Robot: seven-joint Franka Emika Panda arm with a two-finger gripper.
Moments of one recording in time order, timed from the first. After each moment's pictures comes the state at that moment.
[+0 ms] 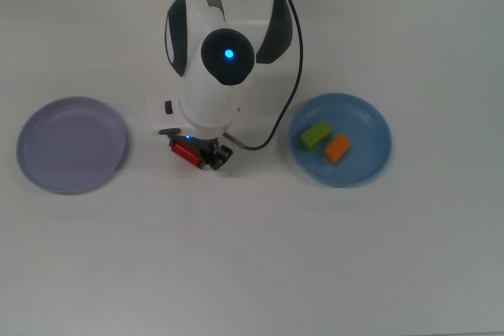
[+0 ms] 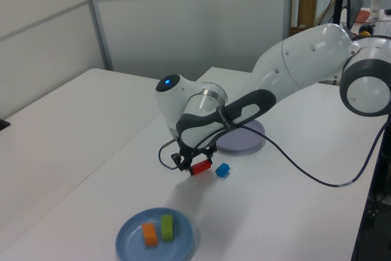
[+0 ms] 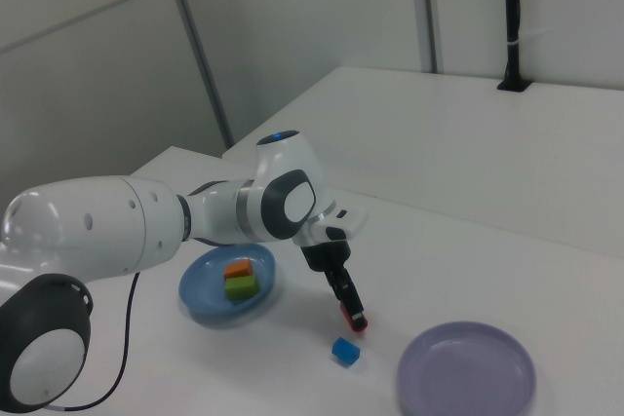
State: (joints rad) arm -0.04 0.54 0.09 -1.60 -0.34 2.06 0.81
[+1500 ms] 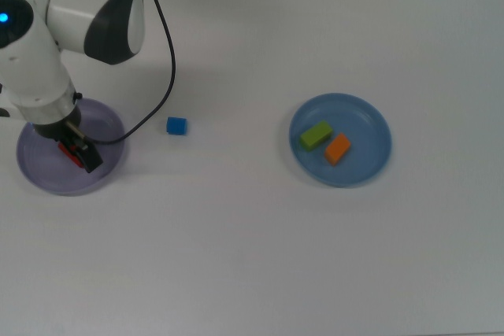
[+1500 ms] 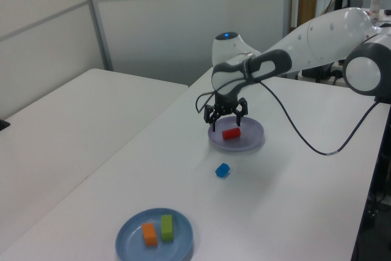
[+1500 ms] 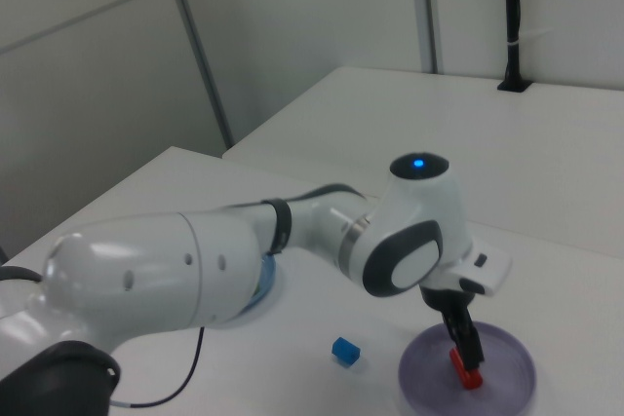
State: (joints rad) arm -0.38 0.54 0.08 -1.54 -0.07 2.18 0.48
